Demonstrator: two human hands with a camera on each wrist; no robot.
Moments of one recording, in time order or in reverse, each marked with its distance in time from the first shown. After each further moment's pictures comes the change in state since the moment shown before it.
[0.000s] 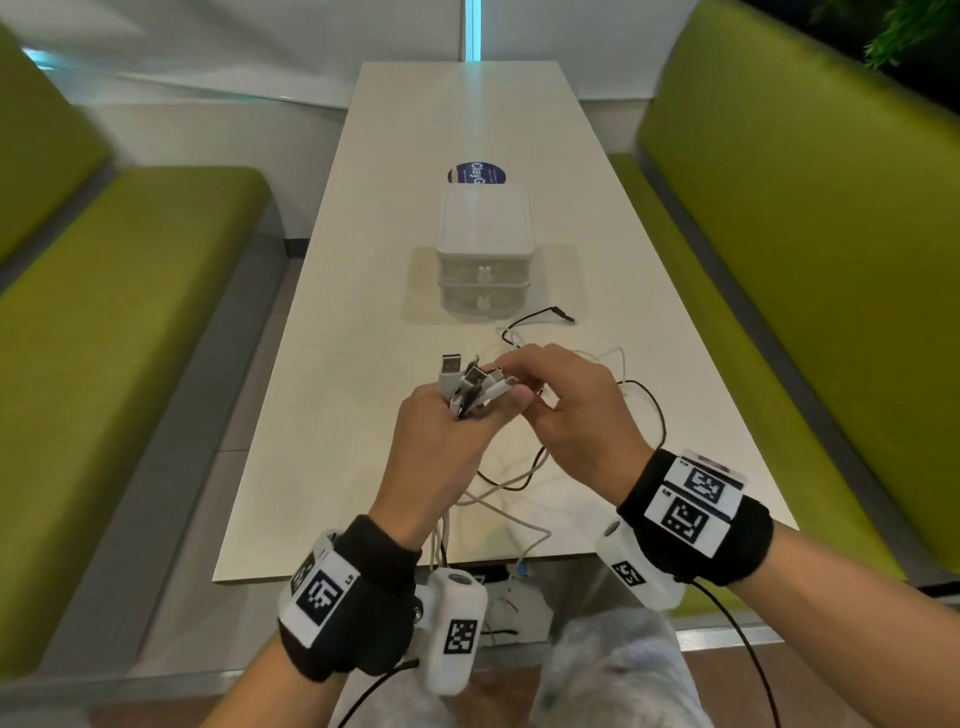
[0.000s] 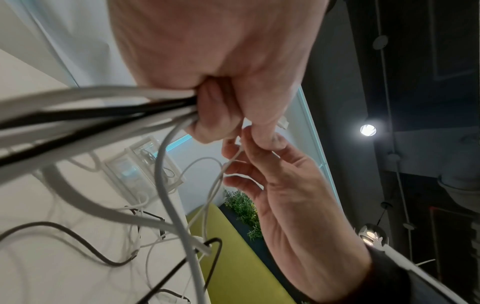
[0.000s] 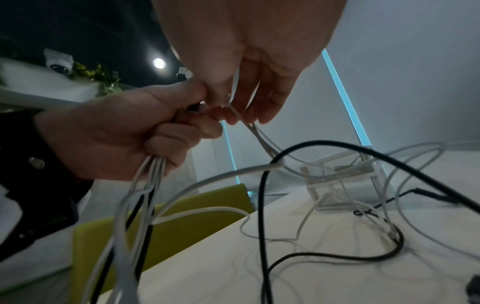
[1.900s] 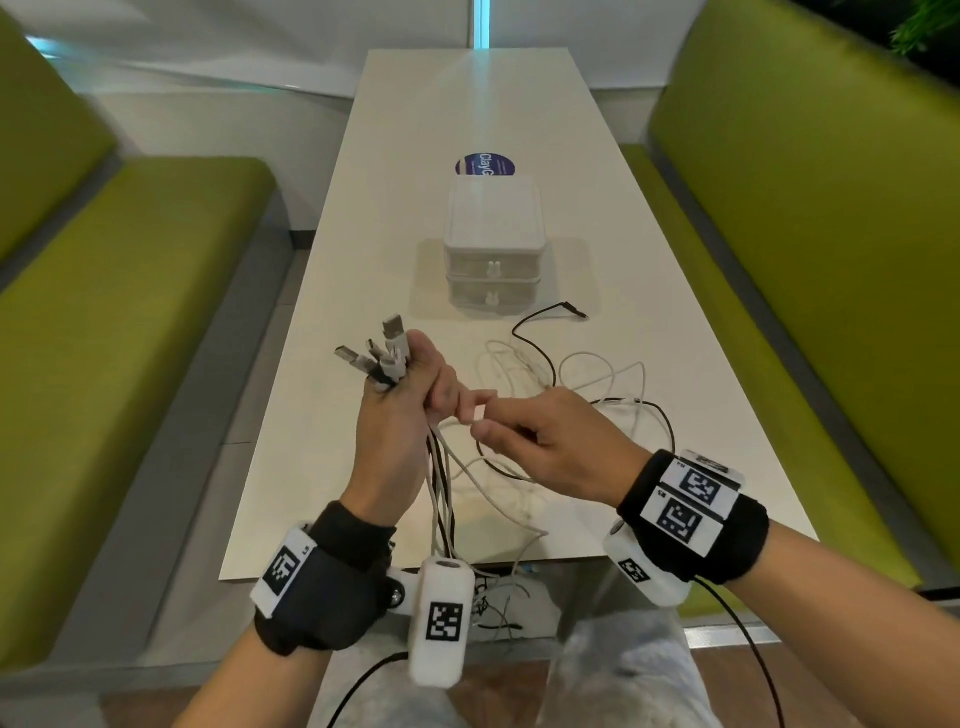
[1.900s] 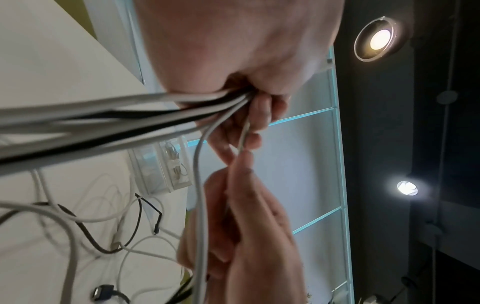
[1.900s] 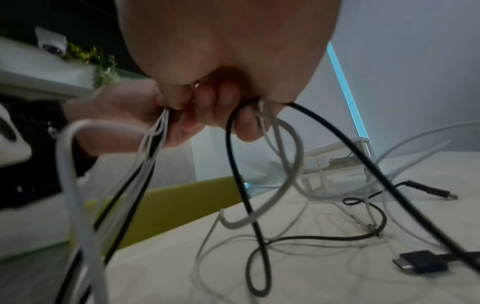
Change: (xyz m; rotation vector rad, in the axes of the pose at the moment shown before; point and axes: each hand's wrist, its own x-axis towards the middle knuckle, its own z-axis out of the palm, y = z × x) left_hand 0.015 -0.007 -0.020 -0.613 0.058 -0.035; right_hand -0.002 0.009 0.015 -0.020 -0.397 -0.037
